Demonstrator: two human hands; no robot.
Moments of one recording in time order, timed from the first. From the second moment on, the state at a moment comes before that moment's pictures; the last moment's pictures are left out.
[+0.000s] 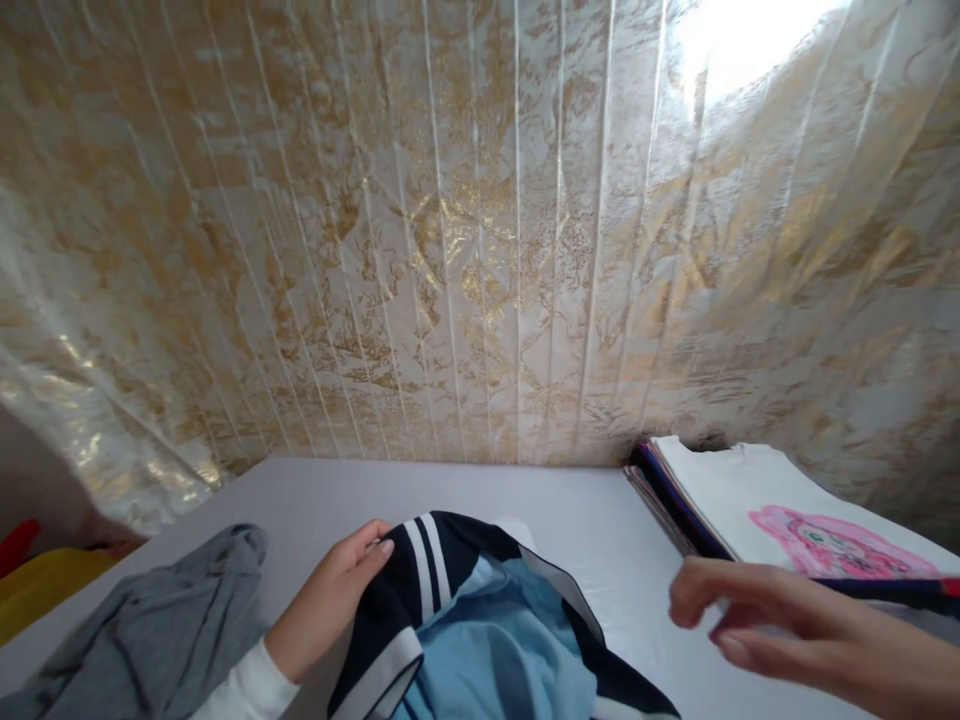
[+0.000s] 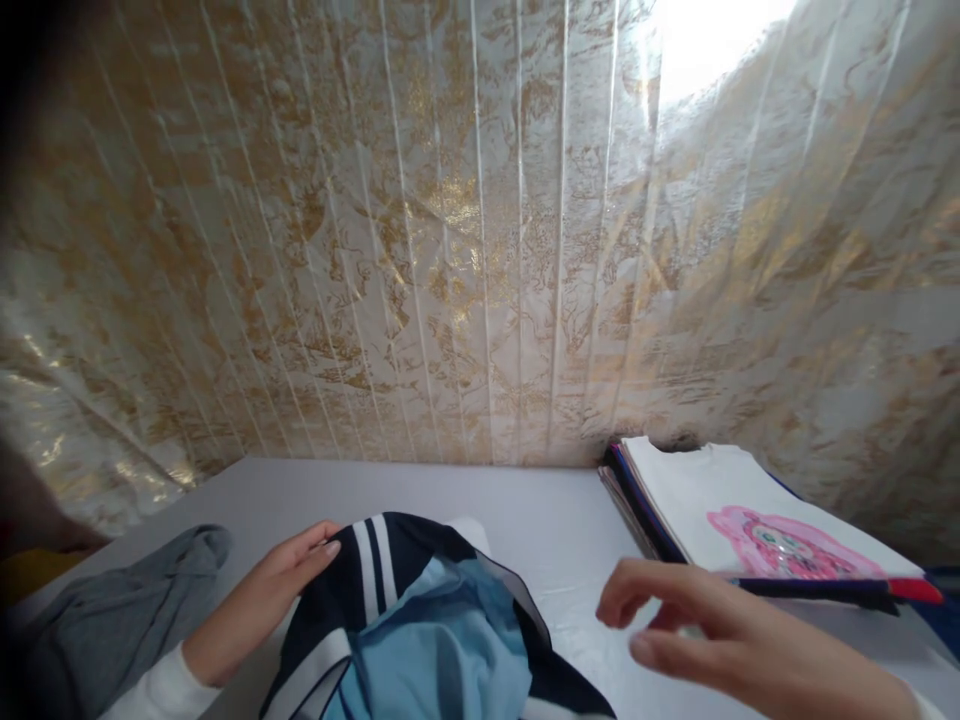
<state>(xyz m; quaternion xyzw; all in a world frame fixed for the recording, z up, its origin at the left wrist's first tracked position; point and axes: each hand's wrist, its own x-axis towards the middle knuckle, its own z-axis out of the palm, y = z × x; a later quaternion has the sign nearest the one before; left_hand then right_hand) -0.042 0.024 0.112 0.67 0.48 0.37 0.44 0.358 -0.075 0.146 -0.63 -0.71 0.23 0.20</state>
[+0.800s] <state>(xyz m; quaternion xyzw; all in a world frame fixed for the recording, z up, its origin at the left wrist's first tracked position) -0.080 0.032 0.185 0.65 0.52 0.55 -0.02 0.316 -0.036 0.123 -0.64 -0.70 -0.03 0.31</state>
